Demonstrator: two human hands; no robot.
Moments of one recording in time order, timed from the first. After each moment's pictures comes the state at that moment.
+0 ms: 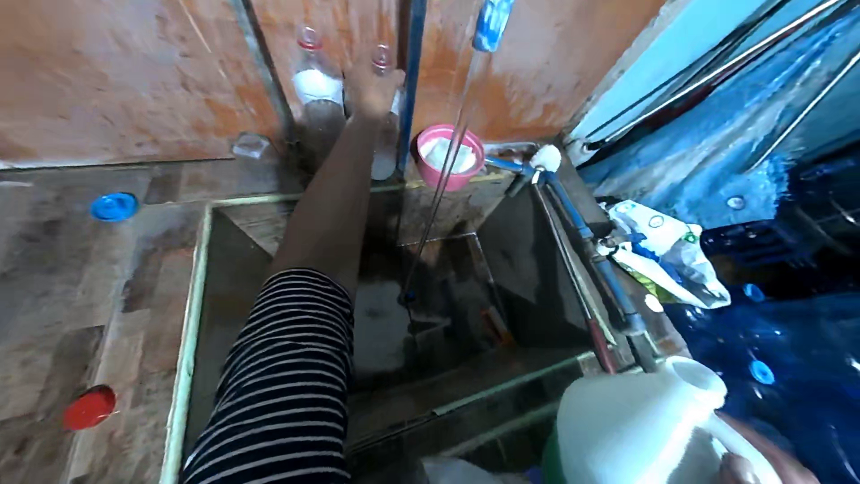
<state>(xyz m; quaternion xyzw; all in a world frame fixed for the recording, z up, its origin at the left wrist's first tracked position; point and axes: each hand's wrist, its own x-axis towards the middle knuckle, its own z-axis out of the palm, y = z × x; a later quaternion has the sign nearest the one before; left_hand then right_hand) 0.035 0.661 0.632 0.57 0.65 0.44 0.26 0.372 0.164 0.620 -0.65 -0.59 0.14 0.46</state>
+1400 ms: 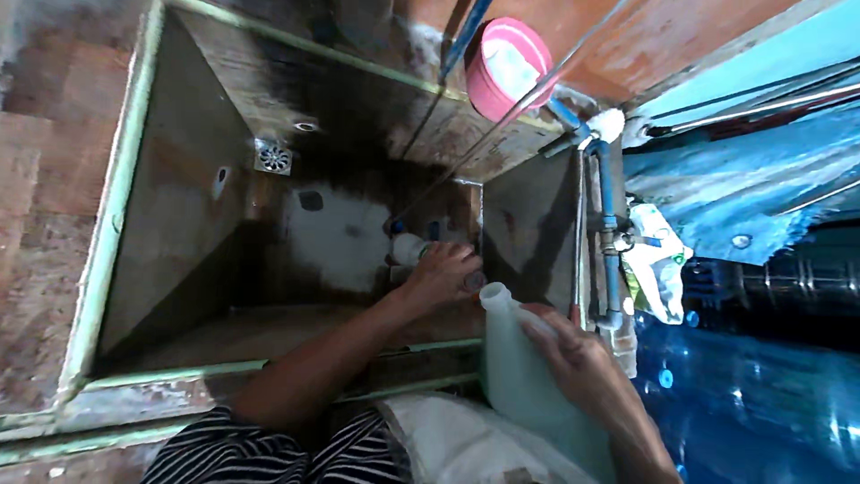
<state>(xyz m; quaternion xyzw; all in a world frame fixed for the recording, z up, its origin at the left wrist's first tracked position) 0.113 0.353 0.451 0.79 0.40 0.28 0.37 0.315 0.285 0.596 -0.62 -0.75 0.22 0.02</state>
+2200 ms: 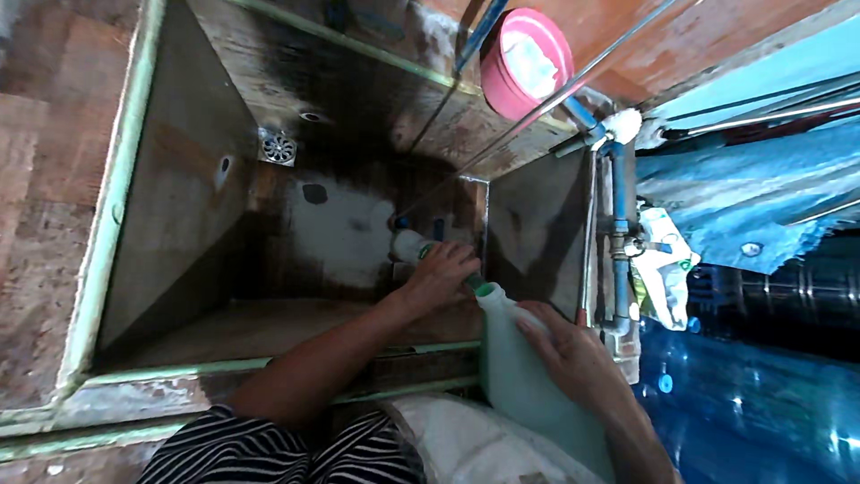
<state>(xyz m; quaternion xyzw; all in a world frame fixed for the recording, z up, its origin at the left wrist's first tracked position) 0.106 0.349 0.433 0.79 0.41 0.29 0.36 0.303 0.298 0.584 -0.61 -0.76 0.22 -0.04</state>
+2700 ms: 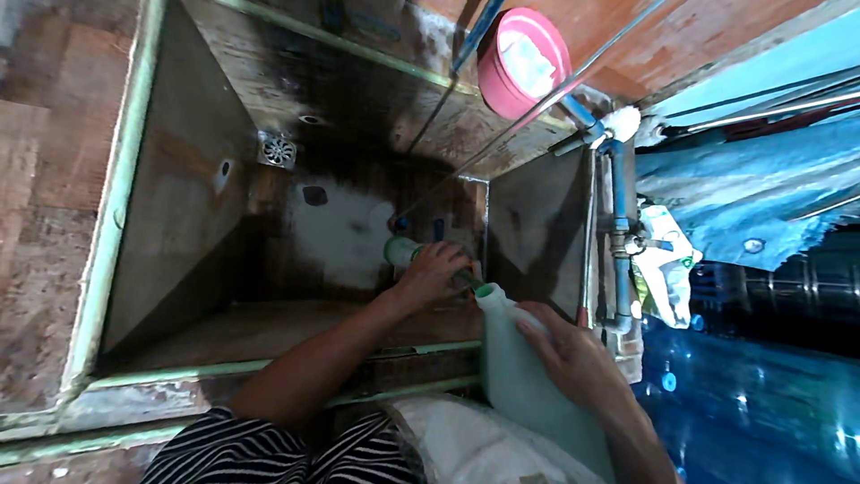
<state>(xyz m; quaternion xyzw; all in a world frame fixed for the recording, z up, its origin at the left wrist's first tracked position) 0.099 0.351 0.416 0.77 0.42 0.27 0.39 0.301 0.296 0.584 -0.61 -0.76 0.21 -0.03</state>
